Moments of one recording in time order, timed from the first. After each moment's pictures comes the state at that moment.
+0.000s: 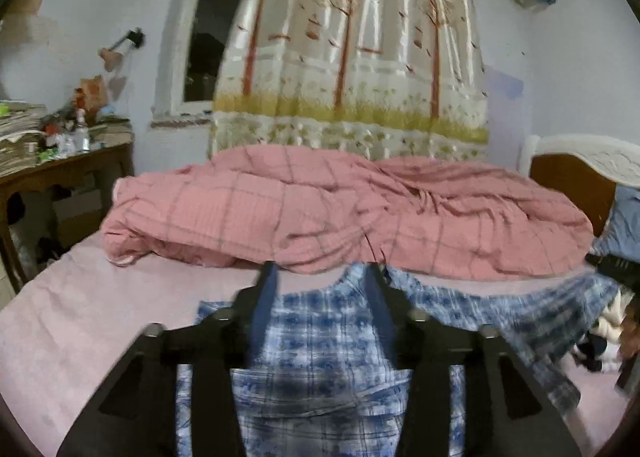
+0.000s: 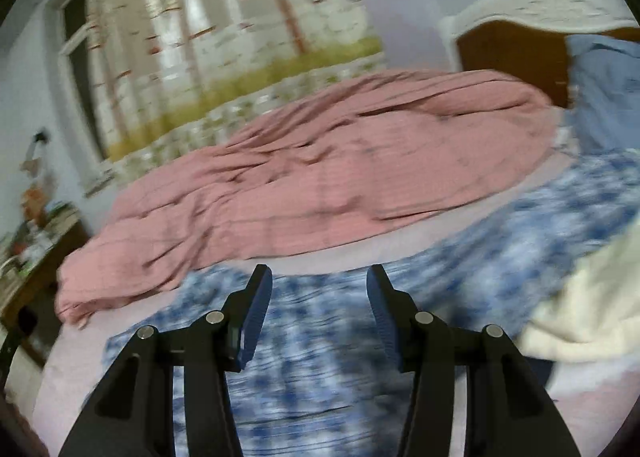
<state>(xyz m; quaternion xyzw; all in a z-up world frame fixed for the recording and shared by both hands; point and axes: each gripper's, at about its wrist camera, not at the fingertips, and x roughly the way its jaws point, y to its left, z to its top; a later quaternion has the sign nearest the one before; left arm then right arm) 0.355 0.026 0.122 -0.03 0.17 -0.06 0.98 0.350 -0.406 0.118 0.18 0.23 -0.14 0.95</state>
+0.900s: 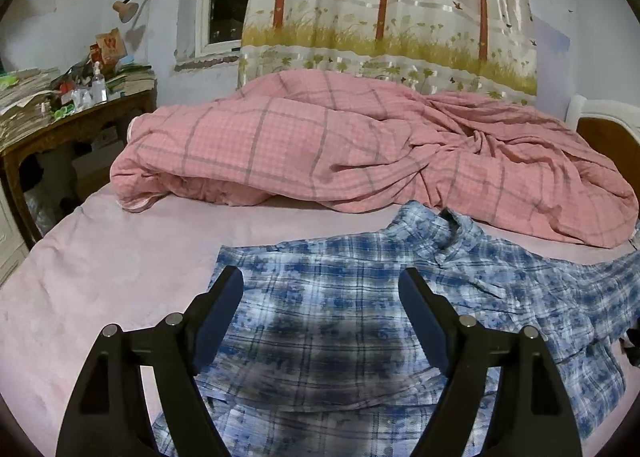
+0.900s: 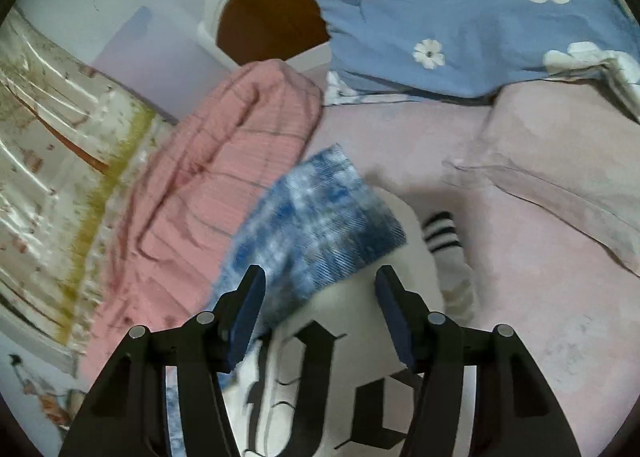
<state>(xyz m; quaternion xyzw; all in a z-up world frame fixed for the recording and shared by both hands) 0.417 0.043 0.056 -0.03 0.27 0.01 0.96 0.246 -0.785 0.077 0.44 0.25 -0.27 0.82</state>
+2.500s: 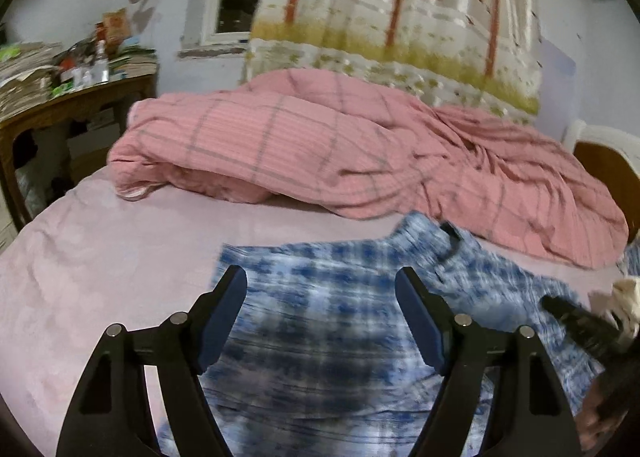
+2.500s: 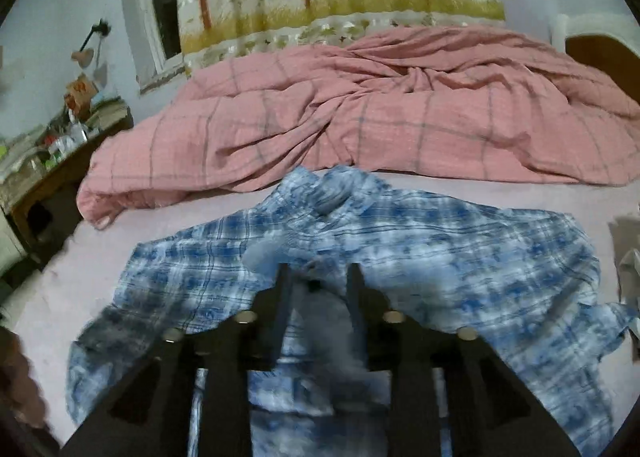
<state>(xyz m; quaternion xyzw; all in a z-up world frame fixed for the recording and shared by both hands) 0.420 0.061 0.055 -0.06 0.27 -0.01 0.96 0.431 -0.210 0.034 0.10 0.31 0.04 0.95</state>
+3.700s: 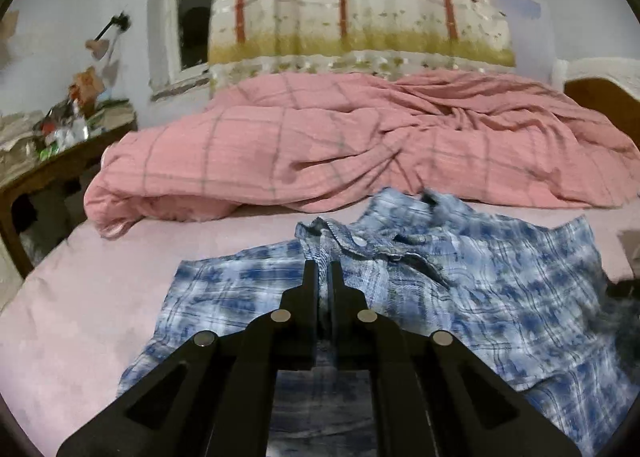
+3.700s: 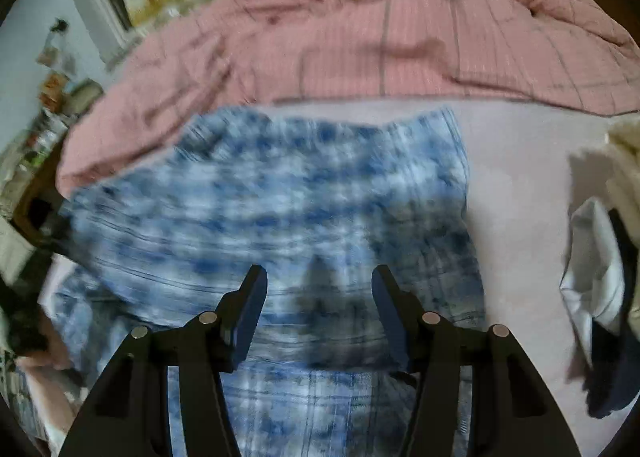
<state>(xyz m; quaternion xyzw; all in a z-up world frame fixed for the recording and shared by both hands) 0.438 -0.018 0.017 0.03 0.24 0.00 0.97 0.439 -0.355 -0.022 0.11 0.46 0.04 0.88</state>
